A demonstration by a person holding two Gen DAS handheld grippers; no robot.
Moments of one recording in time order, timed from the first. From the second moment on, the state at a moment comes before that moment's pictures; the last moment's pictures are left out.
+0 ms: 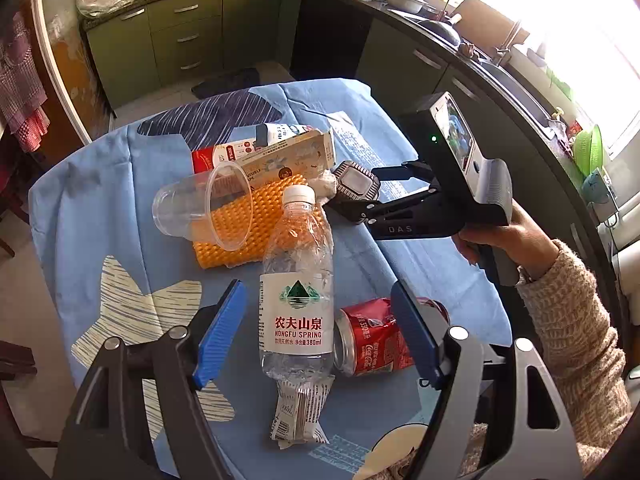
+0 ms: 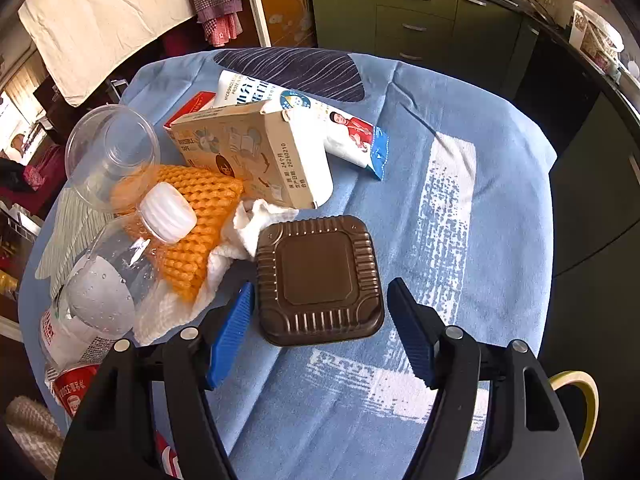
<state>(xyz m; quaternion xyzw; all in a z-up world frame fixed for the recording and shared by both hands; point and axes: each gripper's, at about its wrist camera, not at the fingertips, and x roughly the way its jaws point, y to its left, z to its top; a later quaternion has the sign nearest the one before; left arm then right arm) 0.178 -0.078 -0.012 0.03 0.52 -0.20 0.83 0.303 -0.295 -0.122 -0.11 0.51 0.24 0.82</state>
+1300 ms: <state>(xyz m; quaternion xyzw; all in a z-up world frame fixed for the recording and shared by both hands) 0.195 -0.098 -0.057 0.05 0.59 -0.17 0.79 0.210 -0.617 -0.182 0.07 0.56 -0.07 0.82</state>
